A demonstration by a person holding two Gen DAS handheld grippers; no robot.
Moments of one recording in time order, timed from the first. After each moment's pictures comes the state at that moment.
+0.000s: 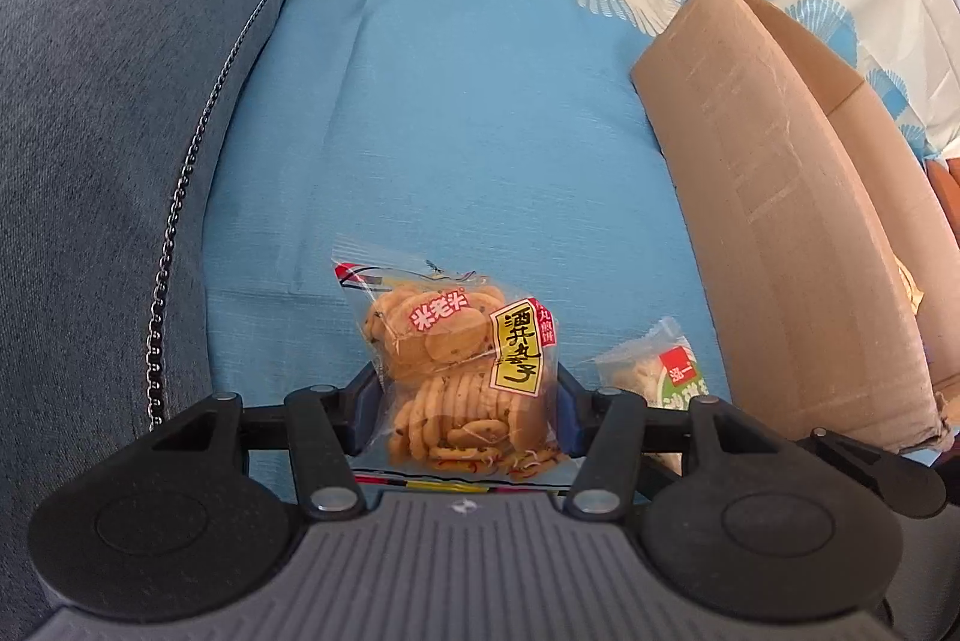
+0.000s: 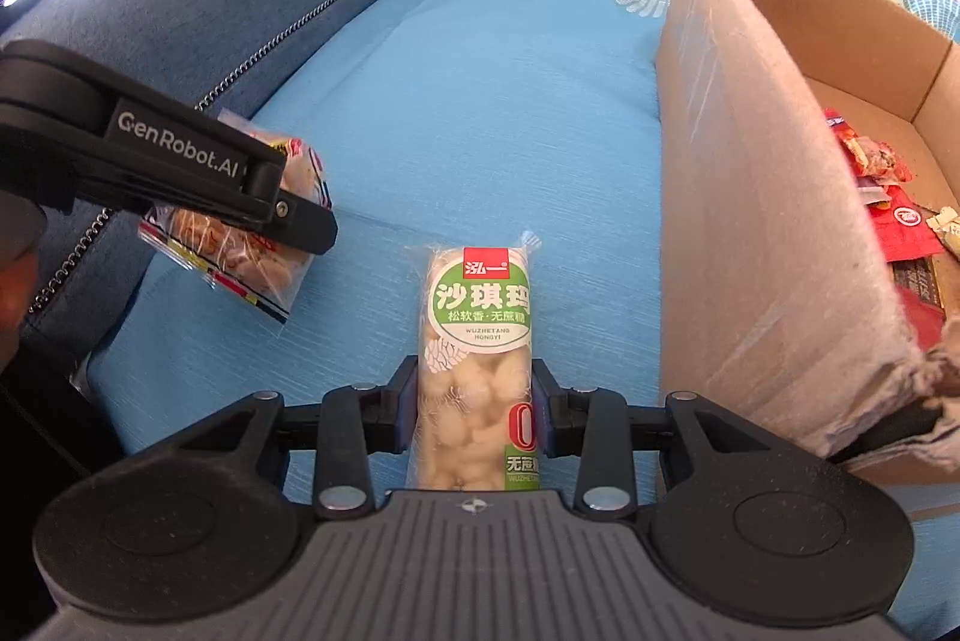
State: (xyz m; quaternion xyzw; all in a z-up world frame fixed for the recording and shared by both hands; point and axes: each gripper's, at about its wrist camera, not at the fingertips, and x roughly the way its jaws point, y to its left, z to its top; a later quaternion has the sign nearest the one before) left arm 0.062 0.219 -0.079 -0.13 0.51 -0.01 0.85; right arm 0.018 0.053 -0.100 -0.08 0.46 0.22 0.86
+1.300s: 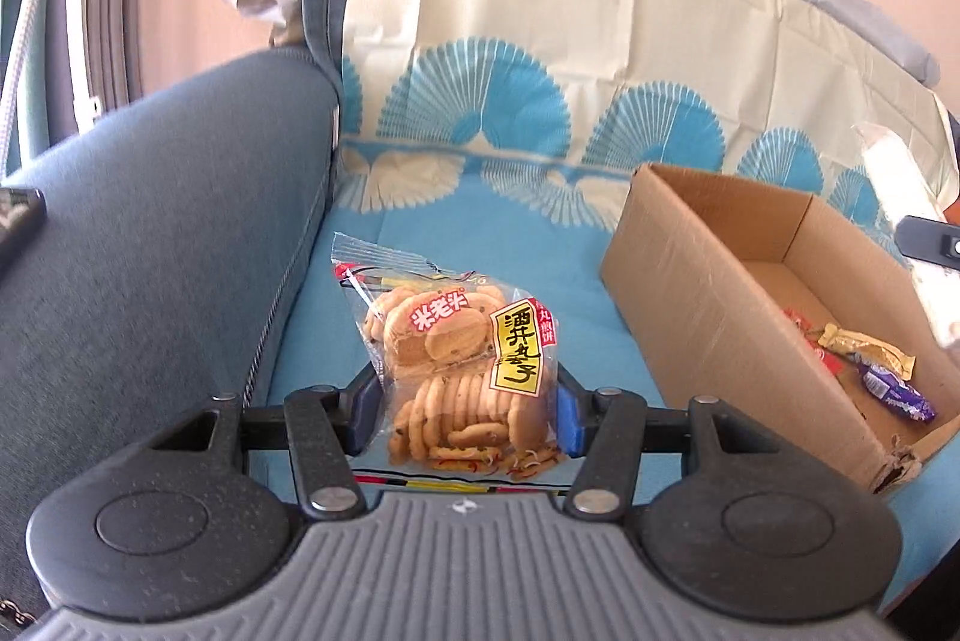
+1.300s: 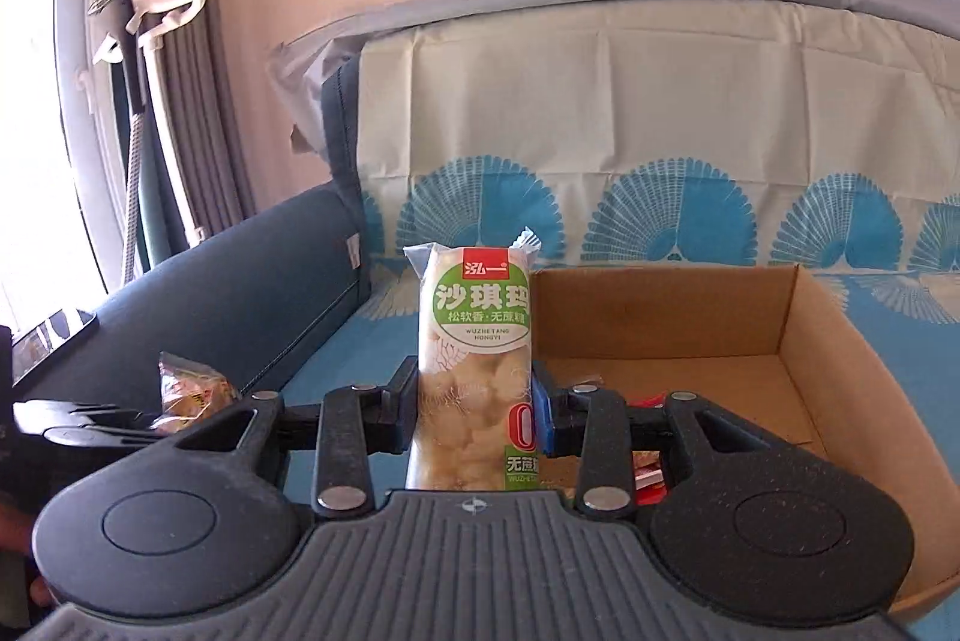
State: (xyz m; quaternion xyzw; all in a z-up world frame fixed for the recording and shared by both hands) left arm -0.006 0.180 -0.020 -0.05 0.28 0.04 0.96; right arm 0.025 -0.097 0.034 0.03 0.22 0.24 0.95
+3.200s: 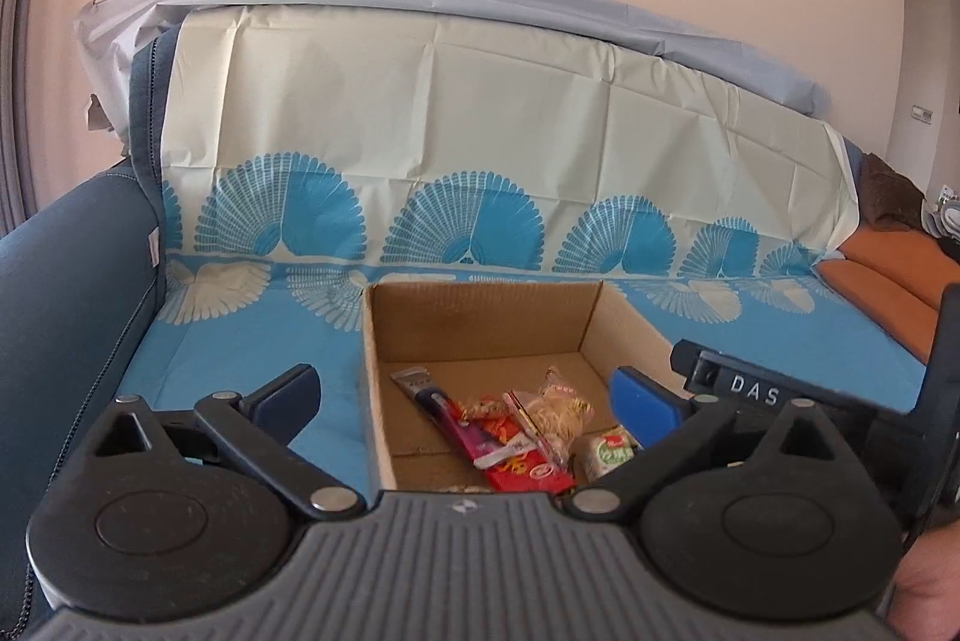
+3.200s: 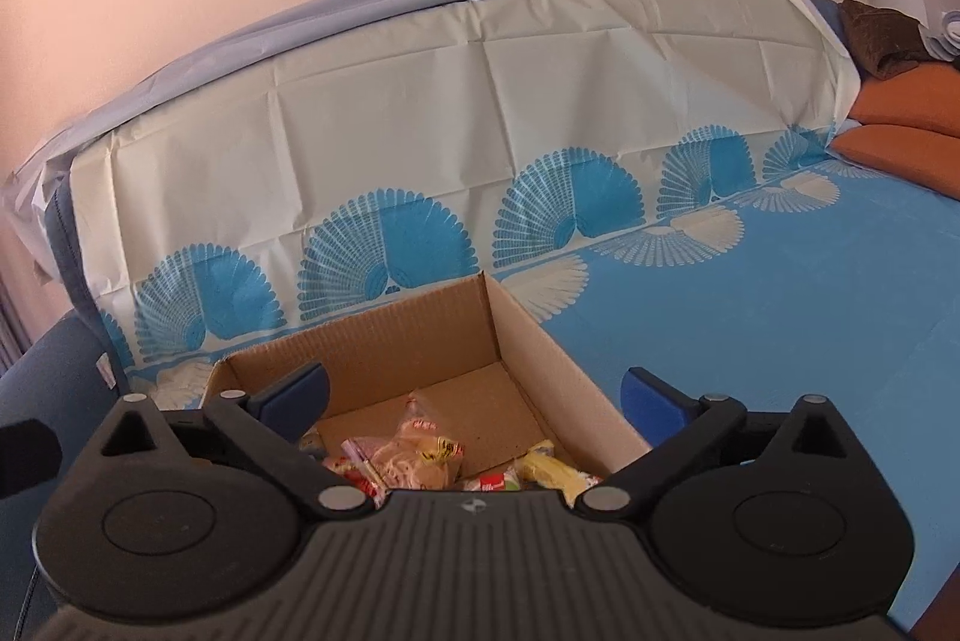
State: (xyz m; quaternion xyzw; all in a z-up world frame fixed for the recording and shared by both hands) left arm -0.004 -0.009 0.071 -0.04 0.23 -0.04 0.97; right arm 0.054 -0.208 0.016 0.12 0.22 0.00 0.97
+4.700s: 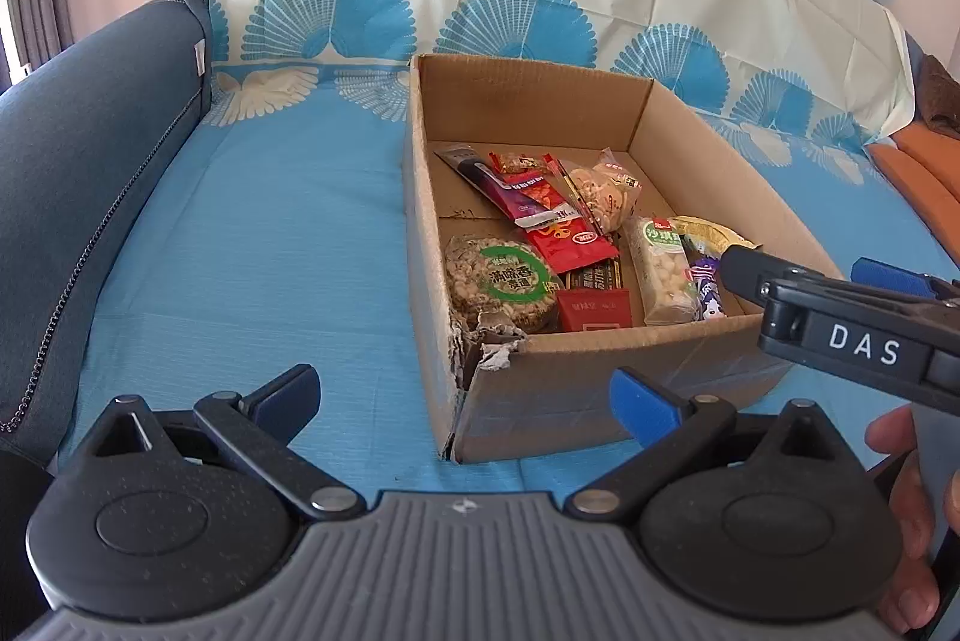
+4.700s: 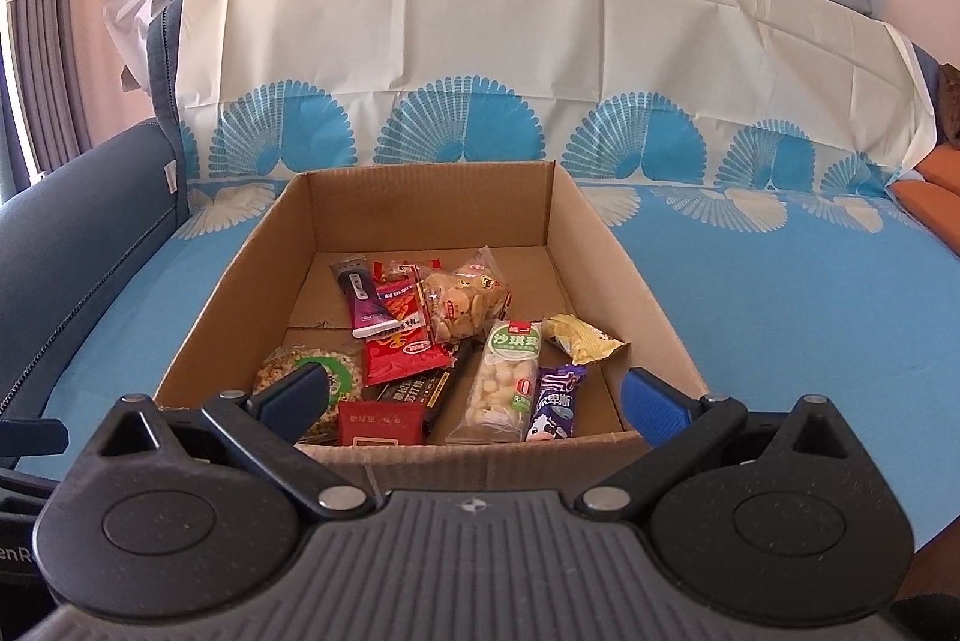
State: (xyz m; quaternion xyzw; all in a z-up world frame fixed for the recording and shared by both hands) left arm -0.046 -0.017 -0.002 -0.04 0.38 0.01 0.92; right arm -0.019 -0.187 0.004 -0.01 0.29 0.08 0.95
